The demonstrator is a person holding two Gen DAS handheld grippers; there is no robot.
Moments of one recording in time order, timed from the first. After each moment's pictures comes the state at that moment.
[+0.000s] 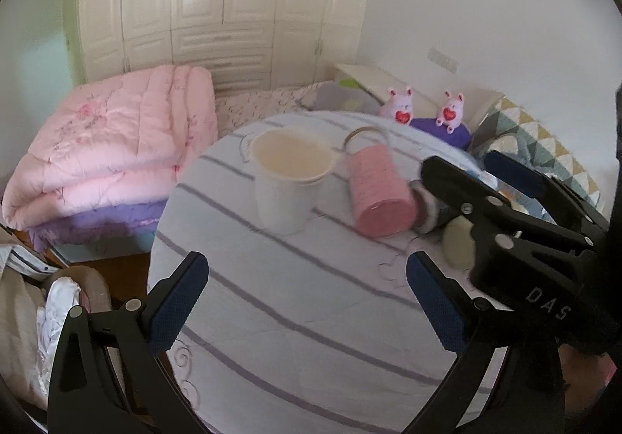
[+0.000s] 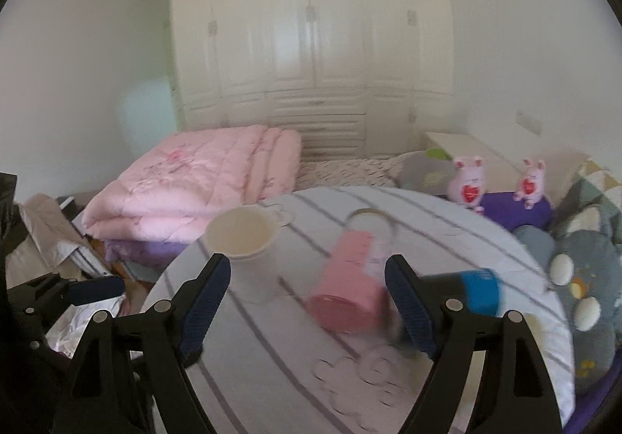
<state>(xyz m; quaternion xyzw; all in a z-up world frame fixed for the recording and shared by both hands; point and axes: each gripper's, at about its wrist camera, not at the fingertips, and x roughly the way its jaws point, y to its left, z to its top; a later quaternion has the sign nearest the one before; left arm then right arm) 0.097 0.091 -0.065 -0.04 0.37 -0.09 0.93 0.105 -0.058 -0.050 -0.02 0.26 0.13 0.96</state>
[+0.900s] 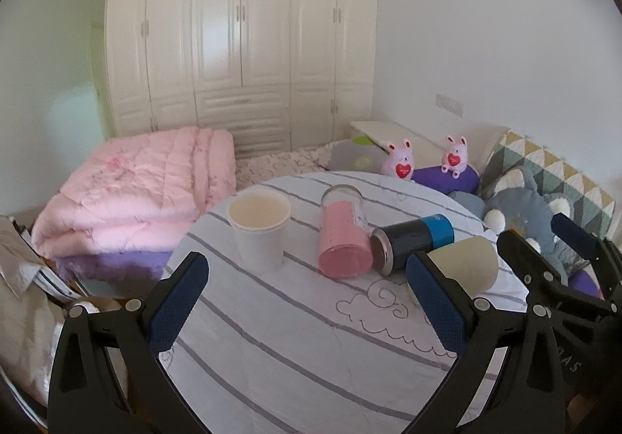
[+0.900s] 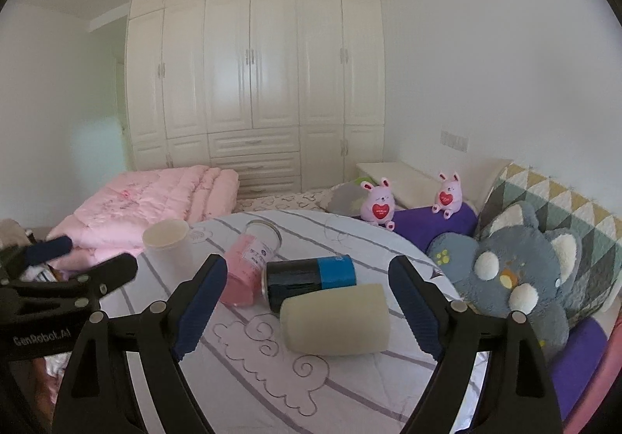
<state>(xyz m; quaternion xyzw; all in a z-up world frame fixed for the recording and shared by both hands) 0.044 0.027 -0.031 0.00 0.25 -0.03 0.97 0.025 -0.149 -0.039 -0.01 0.18 0.03 0.98</state>
